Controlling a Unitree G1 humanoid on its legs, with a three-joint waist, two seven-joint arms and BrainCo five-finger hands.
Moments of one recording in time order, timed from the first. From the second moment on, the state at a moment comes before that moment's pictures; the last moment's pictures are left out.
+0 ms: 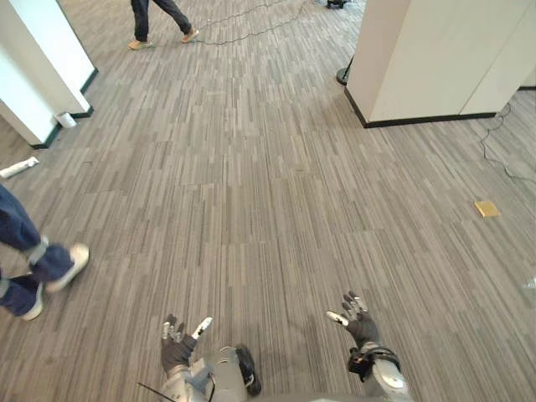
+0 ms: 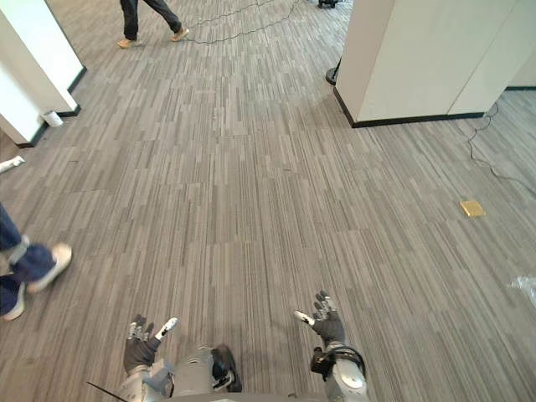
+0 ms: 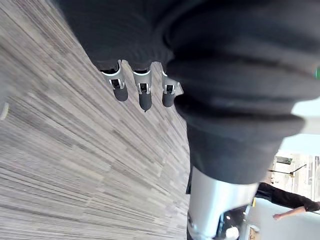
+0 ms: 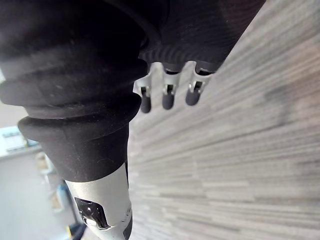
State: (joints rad) left arm 0.34 -0.03 0.04 0.23 -0.38 -0.20 0.27; right arm 0.18 0.01 0.09 0.49 0.32 -0.19 0.00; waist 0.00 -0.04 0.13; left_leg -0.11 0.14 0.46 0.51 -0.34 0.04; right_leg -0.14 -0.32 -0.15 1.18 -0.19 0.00
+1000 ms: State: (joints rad) left arm 0.32 -0.03 -0.09 0.19 -0.36 -0.22 0.22; right arm 0.10 -0.05 0.07 0.39 0.26 -0.19 -0.04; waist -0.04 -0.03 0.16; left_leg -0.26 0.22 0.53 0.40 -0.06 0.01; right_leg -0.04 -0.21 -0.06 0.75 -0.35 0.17
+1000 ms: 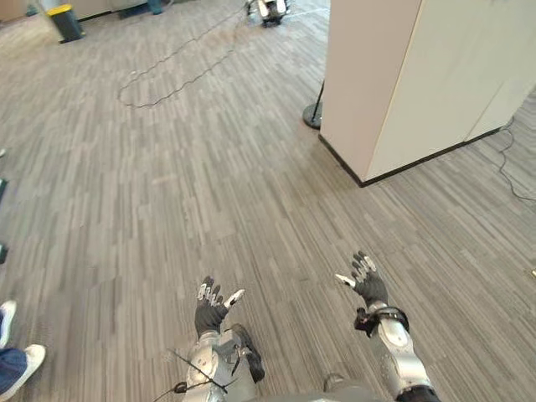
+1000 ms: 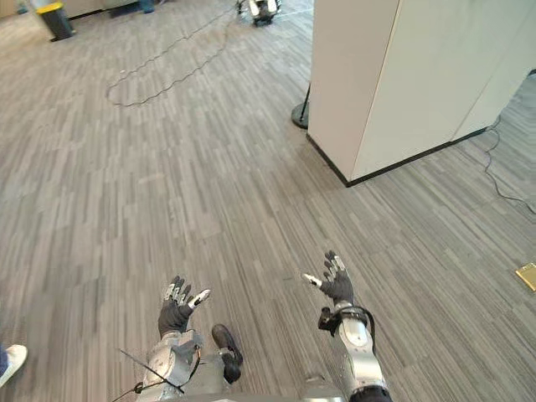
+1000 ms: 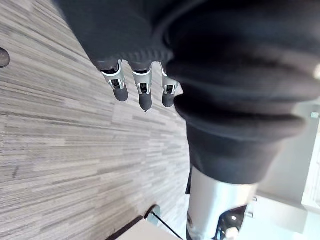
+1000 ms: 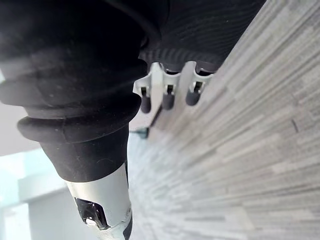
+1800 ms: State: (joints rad) left arm 0.24 0.01 -0.15 0.31 -0.31 -0.20 0.13; right arm 0.19 -0.01 0.01 0.45 0.33 -0.19 0.00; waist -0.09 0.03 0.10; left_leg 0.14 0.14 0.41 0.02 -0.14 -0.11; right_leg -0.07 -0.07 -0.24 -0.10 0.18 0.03
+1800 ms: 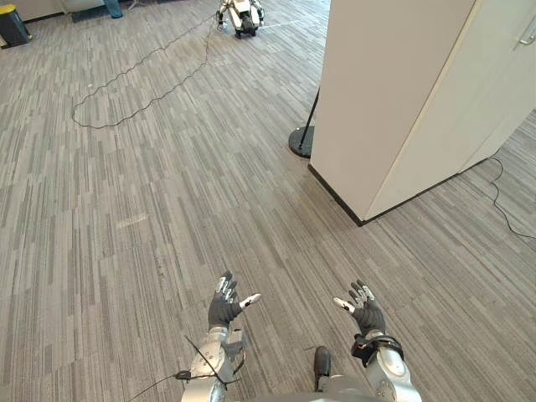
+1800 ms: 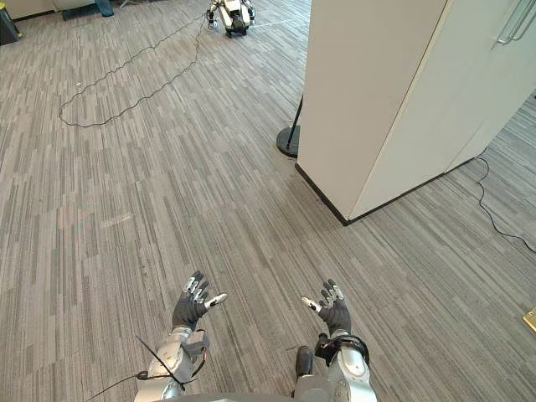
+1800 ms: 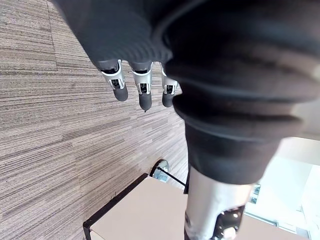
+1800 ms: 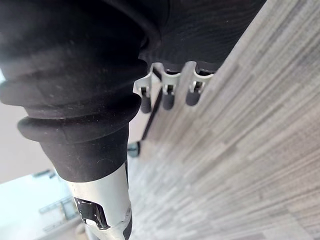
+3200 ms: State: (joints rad) left arm 0.23 -0.03 -0.10 0.23 -0.46 -0.20 0.22; right arm 0.24 -0.02 -0.02 0.41 0.42 -0.19 -0.06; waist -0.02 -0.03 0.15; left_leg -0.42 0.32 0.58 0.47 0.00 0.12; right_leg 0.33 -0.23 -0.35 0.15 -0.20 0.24
